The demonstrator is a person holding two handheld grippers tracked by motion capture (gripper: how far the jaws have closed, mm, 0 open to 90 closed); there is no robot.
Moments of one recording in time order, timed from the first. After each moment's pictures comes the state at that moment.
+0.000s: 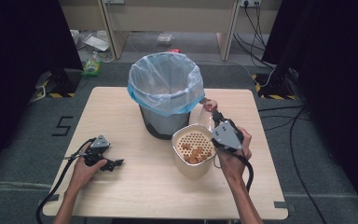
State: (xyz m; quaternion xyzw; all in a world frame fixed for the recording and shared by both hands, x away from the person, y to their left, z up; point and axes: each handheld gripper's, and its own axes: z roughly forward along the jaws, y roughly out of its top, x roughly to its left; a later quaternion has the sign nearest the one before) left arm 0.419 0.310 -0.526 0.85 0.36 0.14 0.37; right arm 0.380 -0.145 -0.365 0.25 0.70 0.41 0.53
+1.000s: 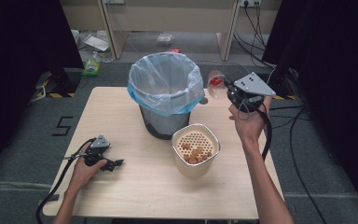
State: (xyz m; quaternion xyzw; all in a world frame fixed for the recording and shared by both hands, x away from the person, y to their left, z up) left arm 0.419 0.310 -0.526 0.85 0.36 0.14 0.37; right arm 0.433 -0.171 -0.267 0.33 0.68 0.48 0.44
